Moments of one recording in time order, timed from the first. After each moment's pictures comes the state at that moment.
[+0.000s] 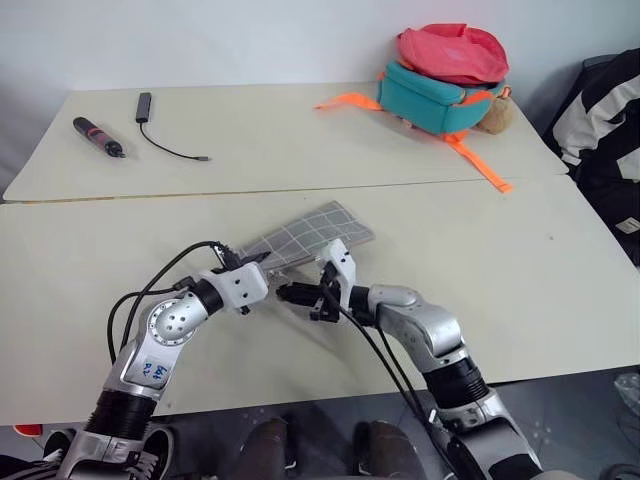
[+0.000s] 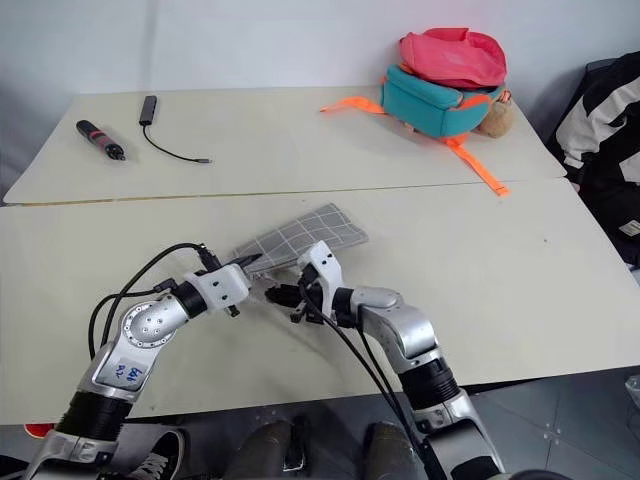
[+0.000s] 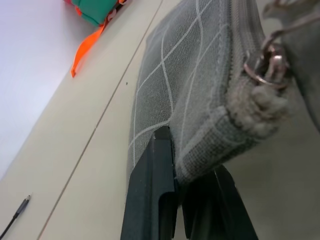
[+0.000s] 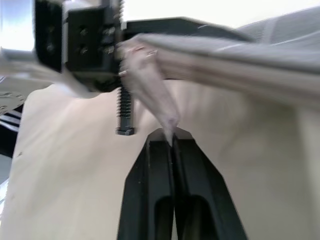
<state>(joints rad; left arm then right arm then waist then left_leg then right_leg) -0.25 0.55 -0.08 0.01 0.28 -0.22 -0.41 -0.52 -0.12 0.23 0.04 0.38 0.67 0.78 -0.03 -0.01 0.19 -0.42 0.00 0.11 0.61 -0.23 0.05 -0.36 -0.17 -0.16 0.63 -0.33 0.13</state>
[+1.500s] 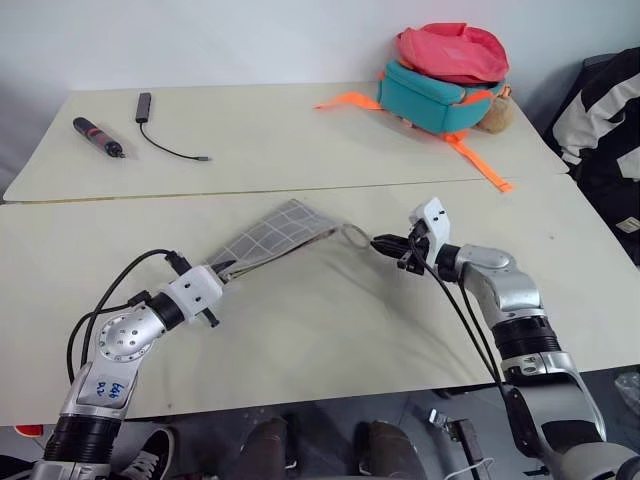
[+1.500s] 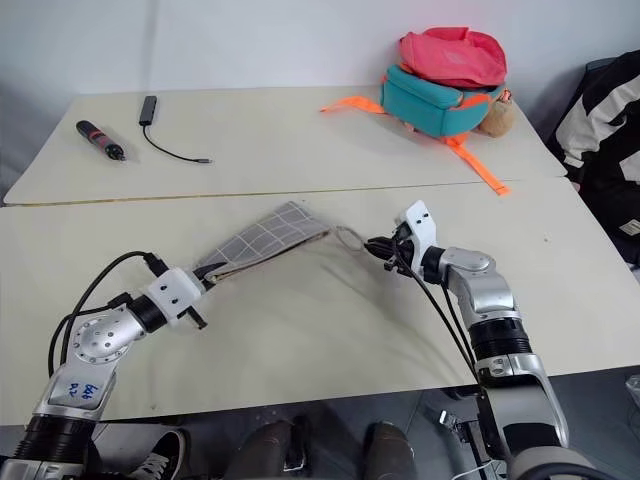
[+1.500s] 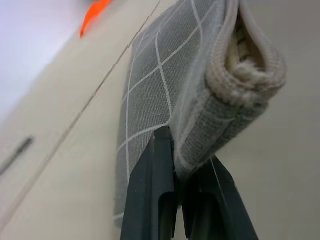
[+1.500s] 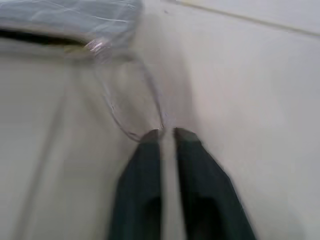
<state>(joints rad) -0.12 0.63 0.06 -0.04 -0.02 -0.14 -0.52 -0.68 -0.47 0.04 0.39 0.28 0.37 0.92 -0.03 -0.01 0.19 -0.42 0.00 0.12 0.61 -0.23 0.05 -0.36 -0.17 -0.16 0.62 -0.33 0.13</state>
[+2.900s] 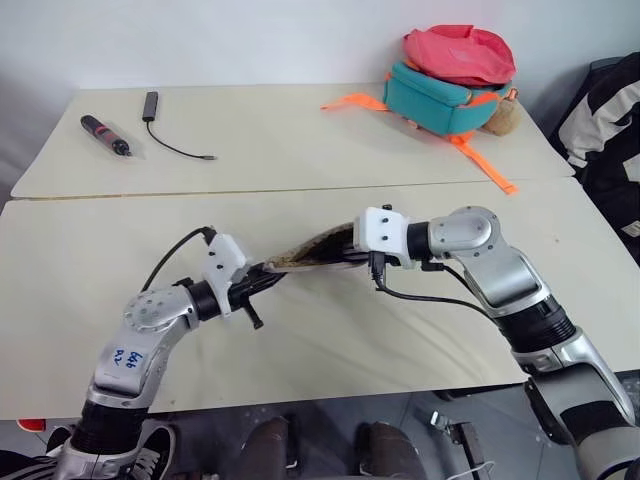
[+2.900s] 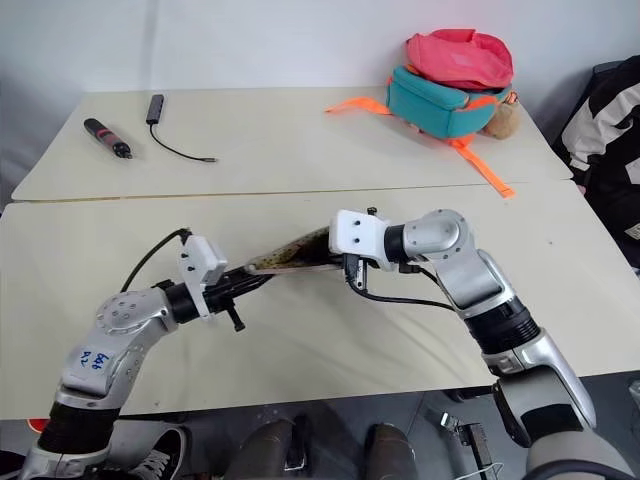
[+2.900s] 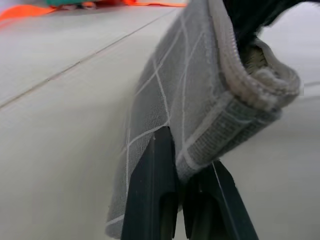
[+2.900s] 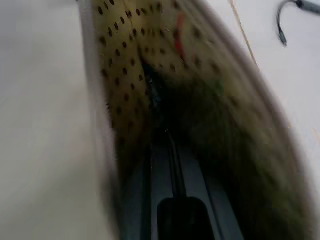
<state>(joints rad) -0.24 0.52 -0.03 -0.33 -0.36 0.44 -0.68 -0.82 -0.57 0.40 0.05 -0.02 0.16 1.10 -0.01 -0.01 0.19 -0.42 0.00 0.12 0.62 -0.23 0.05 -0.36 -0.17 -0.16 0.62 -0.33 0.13</state>
